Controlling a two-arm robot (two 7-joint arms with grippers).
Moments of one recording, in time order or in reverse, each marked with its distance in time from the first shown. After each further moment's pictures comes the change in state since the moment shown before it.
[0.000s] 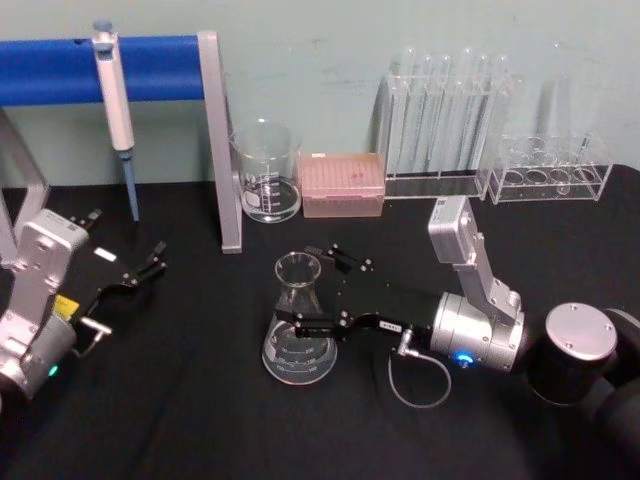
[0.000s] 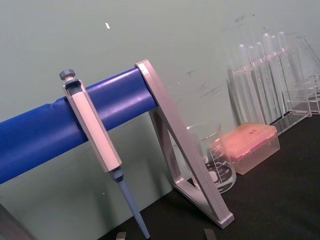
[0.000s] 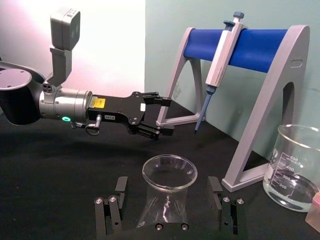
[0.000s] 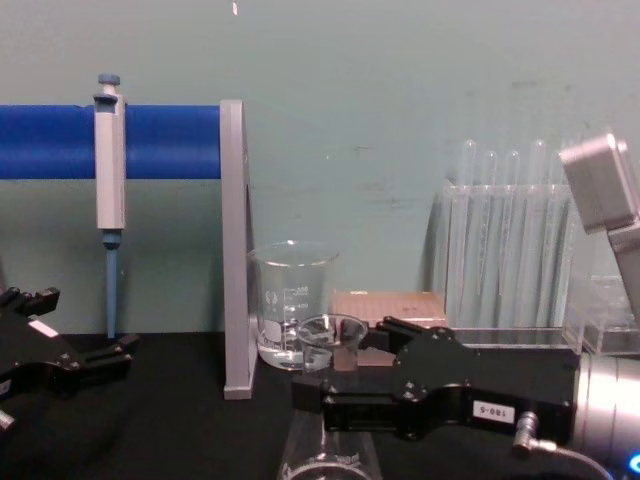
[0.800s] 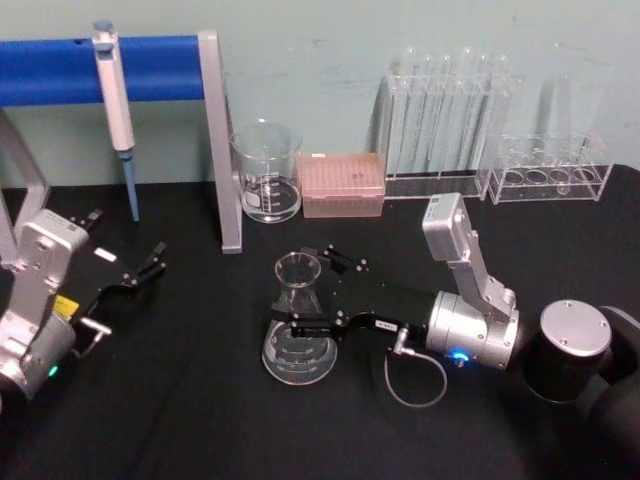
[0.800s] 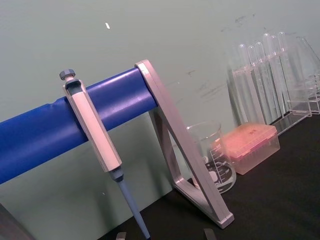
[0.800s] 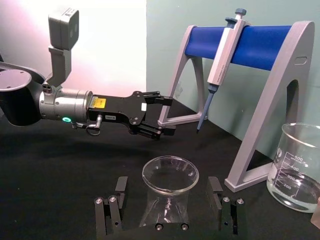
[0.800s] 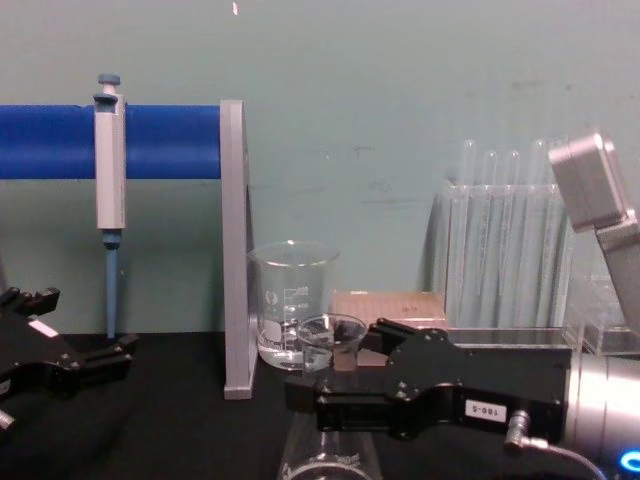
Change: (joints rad) left arm 0.000 0.000 0.000 0.000 0.000 0.000 0.000; right arm 0.015 -0.008 -0.010 0.016 0.008 0.010 0.006
